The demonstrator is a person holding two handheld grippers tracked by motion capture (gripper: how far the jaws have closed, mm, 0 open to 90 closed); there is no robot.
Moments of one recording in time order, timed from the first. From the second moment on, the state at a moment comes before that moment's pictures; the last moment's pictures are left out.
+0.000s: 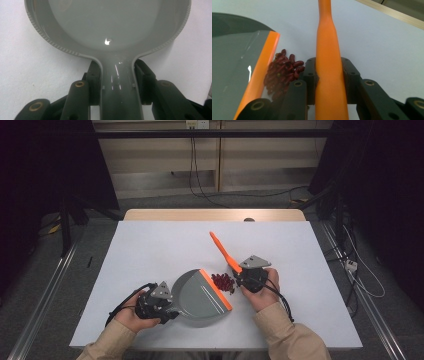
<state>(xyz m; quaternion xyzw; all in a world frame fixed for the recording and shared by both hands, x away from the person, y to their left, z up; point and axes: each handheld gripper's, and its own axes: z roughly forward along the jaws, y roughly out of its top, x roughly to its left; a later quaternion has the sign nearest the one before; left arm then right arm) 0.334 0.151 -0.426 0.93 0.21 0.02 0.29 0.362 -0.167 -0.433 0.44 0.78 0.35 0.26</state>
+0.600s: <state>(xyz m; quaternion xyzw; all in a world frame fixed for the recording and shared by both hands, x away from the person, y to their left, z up) 0.337 0.154 -0.423 0.93 0.21 0.02 0.29 0.357 -0.154 -0.434 0.44 0.78 0.38 0.24</state>
